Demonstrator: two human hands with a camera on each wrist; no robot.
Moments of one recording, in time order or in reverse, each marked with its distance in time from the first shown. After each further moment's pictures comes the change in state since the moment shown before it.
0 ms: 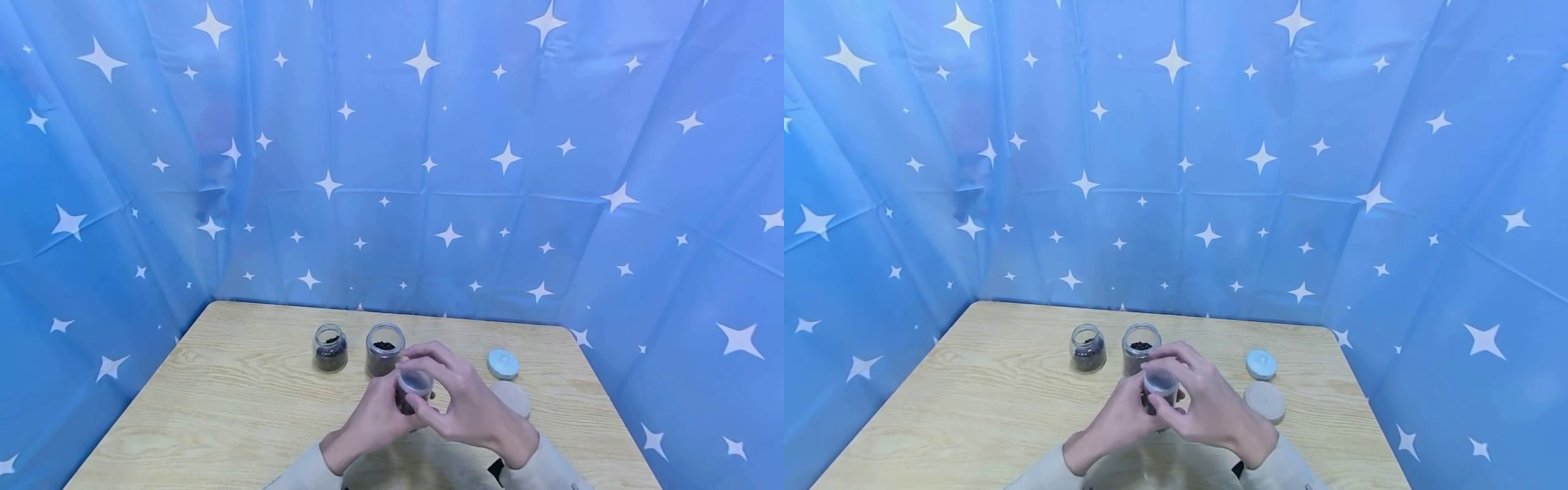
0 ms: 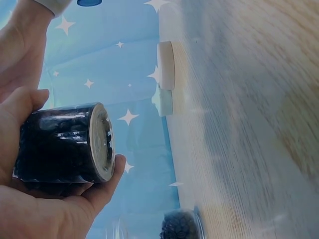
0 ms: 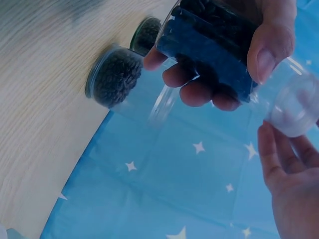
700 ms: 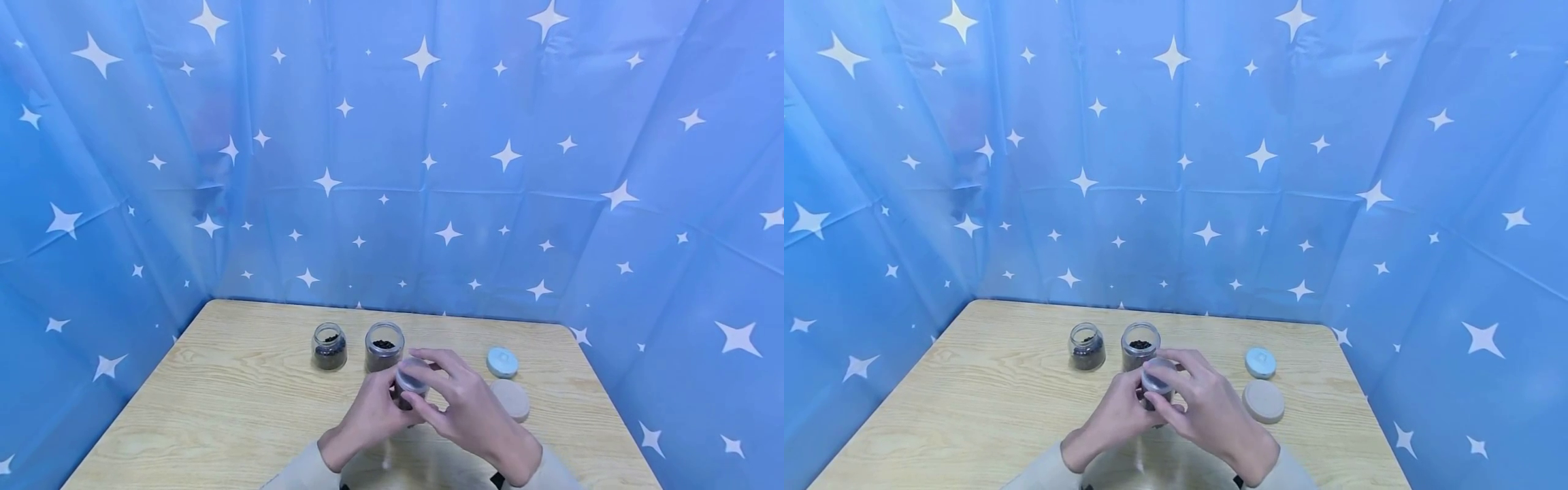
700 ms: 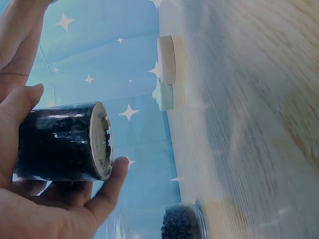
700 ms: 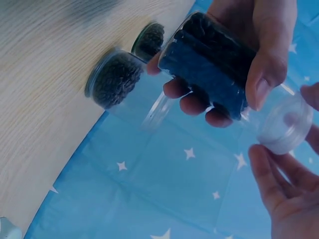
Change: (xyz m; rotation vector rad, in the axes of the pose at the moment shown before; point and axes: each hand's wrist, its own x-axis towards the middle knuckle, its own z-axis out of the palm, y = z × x) left_hand 0.002 -0.006 -0.004 -0.048 0.014 -0.020; right_hand -0.007 -0.013 0.002 -0.240 0.070 0.017
